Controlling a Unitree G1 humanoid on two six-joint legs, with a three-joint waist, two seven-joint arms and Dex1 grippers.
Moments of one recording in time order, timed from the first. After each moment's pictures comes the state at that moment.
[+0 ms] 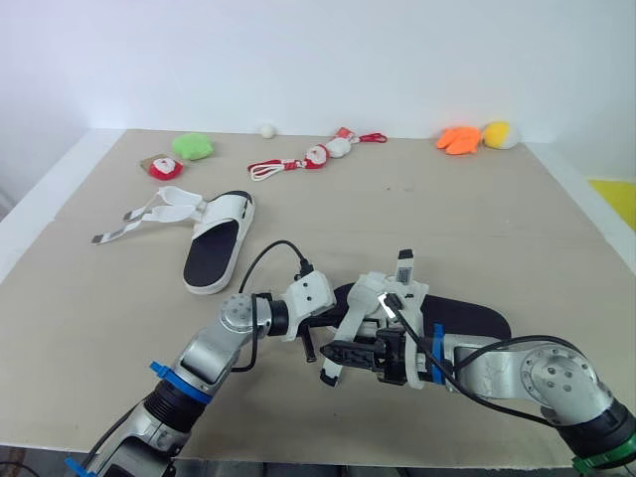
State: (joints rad) left arm -0.40 0.30 -0.43 -0.06 -0.10 0.35 -0.87; right arm -0.25 -0.84 0.27 -0.46 1.76 0.94 -0.17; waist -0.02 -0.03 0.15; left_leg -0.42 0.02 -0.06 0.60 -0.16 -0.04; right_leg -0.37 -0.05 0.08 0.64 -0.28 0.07
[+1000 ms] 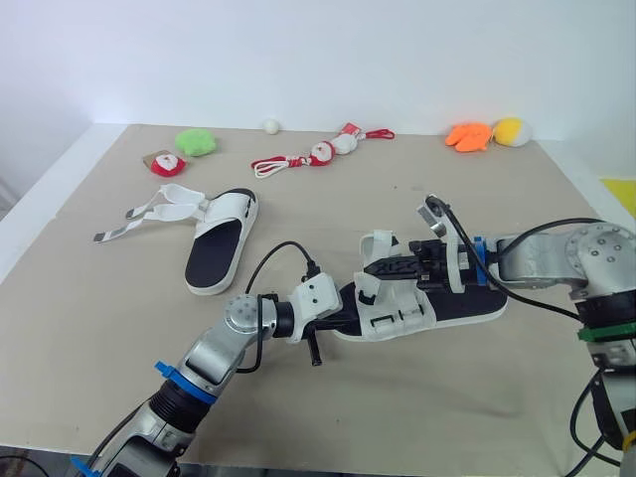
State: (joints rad) left arm -0.40 0.28 -0.44 -0.06 -0.10 0.34 -0.88; right arm -0.81 -0.90 0.19 0.21 1.90 1.37 -0.10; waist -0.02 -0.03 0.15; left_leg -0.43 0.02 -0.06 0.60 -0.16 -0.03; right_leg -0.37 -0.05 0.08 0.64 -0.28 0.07
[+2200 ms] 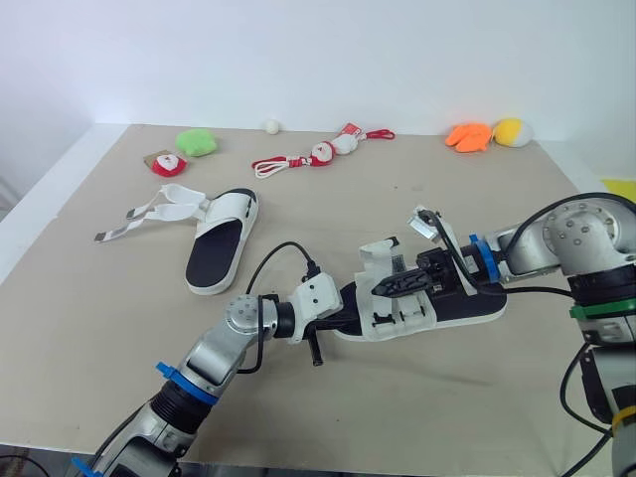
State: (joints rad) left arm -0.40 0.27 -0.43 -0.06 -0.10 0.34 -0.87; right arm -0.93 -0.86 0.23 0.18 1.19 1.60 0.63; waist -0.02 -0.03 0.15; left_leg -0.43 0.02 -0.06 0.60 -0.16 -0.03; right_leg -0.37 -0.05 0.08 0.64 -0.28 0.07
